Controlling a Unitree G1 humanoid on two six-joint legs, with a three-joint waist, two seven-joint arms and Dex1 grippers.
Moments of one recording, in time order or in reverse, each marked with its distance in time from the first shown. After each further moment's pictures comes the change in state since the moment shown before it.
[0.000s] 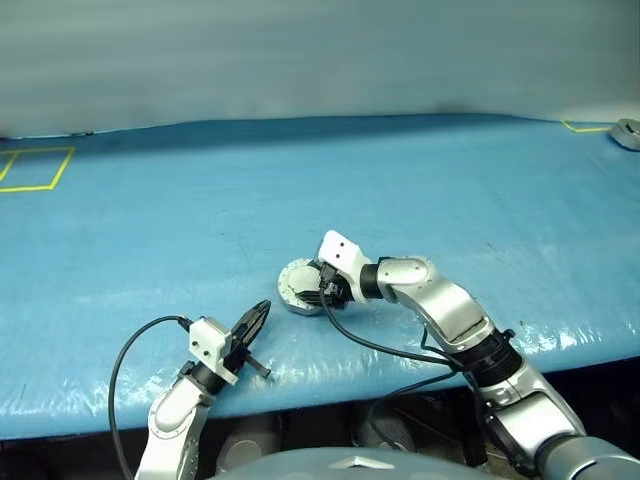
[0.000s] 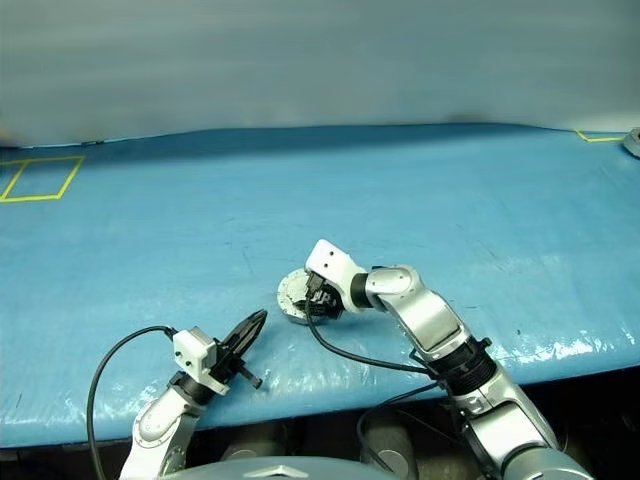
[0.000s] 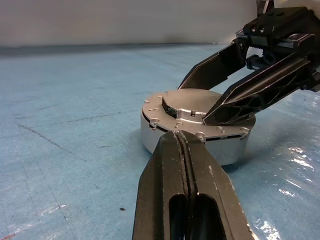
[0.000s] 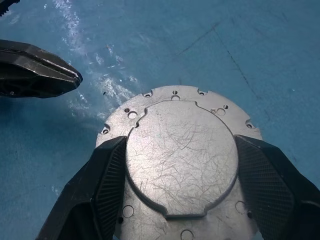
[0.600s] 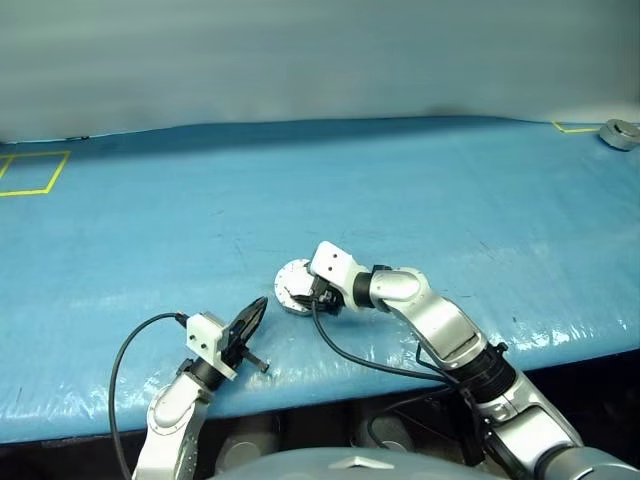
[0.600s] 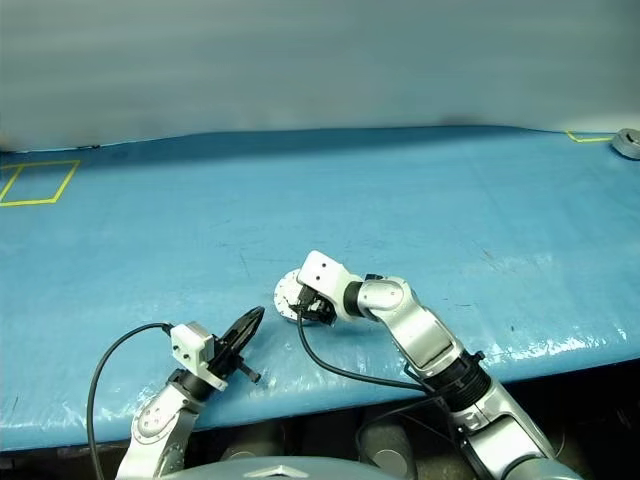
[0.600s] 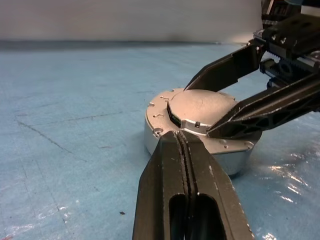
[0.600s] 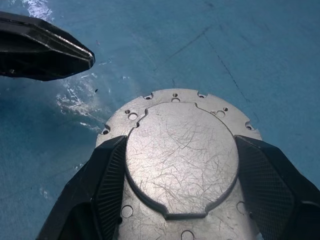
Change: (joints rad) left arm -0.013 -0.001 0.020 -0.094 -0.067 0.168 0.068; right arm 0.070 0.042 0.040 -0.027 -0.077 -0.069 -0.101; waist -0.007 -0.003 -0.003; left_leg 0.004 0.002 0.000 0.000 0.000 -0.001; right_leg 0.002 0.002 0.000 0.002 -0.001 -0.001
